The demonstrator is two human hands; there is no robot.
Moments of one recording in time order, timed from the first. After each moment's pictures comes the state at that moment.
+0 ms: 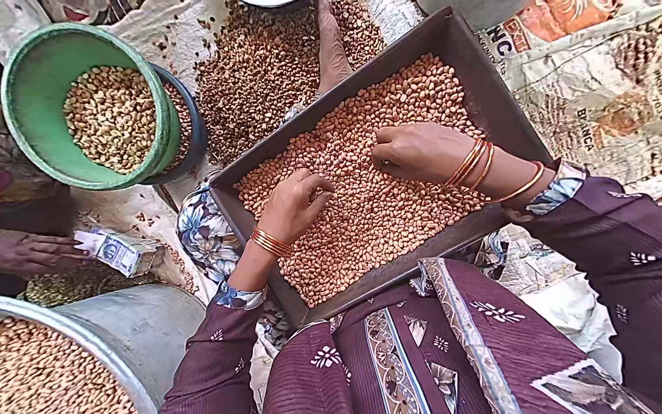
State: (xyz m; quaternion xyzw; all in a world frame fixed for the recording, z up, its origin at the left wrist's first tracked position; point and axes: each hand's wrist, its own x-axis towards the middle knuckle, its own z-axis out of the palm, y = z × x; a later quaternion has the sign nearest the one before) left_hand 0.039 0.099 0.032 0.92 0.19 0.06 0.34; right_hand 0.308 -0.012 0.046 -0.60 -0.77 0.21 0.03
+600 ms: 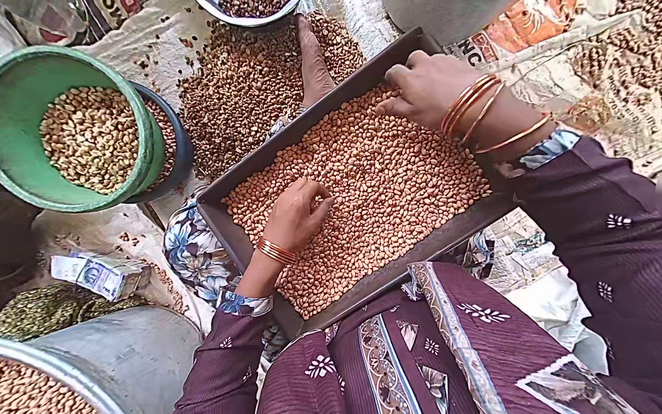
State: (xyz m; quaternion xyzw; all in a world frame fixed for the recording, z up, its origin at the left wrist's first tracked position) left_hand 0.058 0.091 0.012 0.91 0.21 0.07 0.34; right_hand 0.359 0.024 0.083 -0.81 -0.54 0.21 -0.07
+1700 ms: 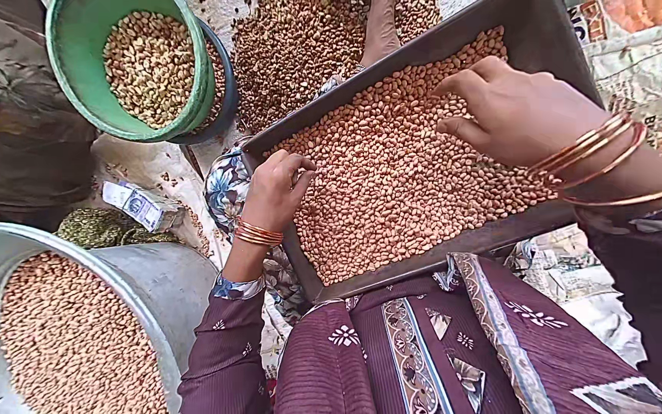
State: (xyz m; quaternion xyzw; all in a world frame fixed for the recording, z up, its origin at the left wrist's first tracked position) left_hand -0.016 0.114 0.041 0.91 0.31 0.10 0.26; right_hand 0.304 -0.012 0.103 -0.76 -0.60 0.25 -0.02
